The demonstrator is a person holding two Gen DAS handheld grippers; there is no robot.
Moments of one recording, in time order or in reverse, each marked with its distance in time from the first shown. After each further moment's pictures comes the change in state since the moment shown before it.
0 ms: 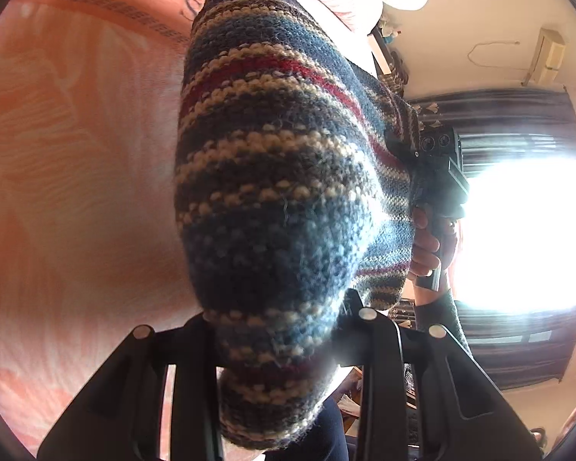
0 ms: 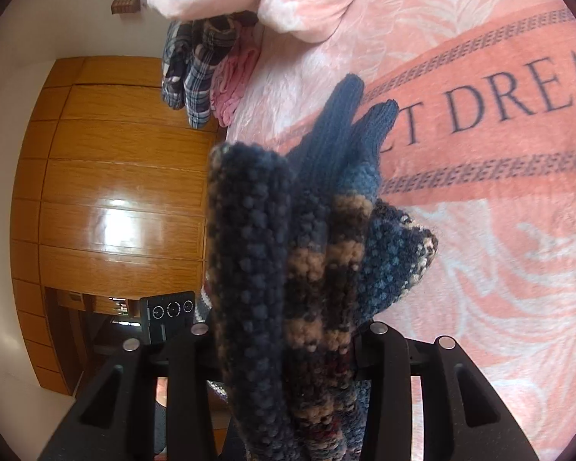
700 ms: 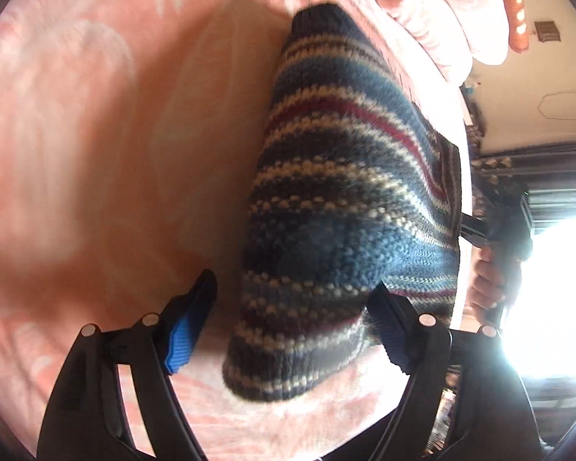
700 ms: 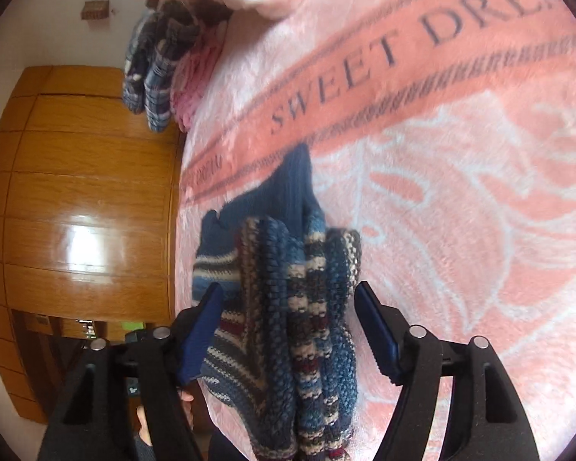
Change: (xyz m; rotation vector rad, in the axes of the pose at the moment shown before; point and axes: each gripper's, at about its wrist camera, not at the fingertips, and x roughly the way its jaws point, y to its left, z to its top) left arm -0.074 0.078 -0.095 -0.126 -0.211 0.338; right arm 0.029 0.006 -0.063 0.037 -0.115 -0.145
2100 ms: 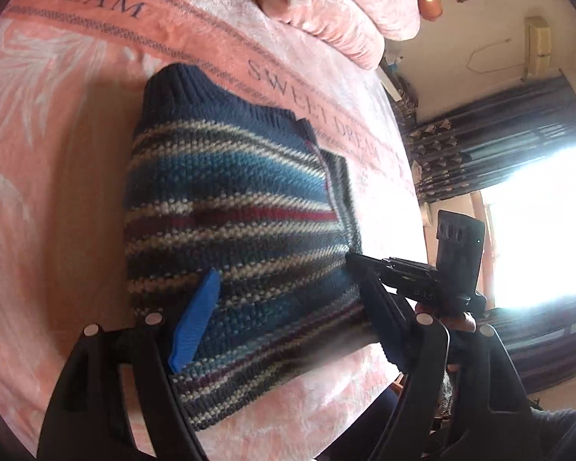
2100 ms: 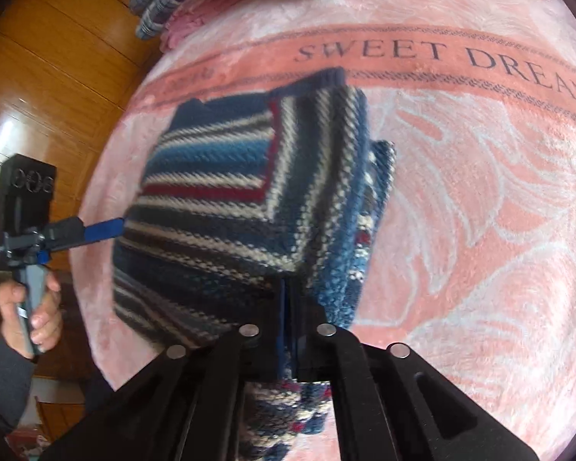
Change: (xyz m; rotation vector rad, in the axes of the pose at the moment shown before) left arm 0.001 -0.056 0.046 0.209 0.038 -0.225; right arm 0.034 0.046 -0.088 -0.343 0.084 -0.445
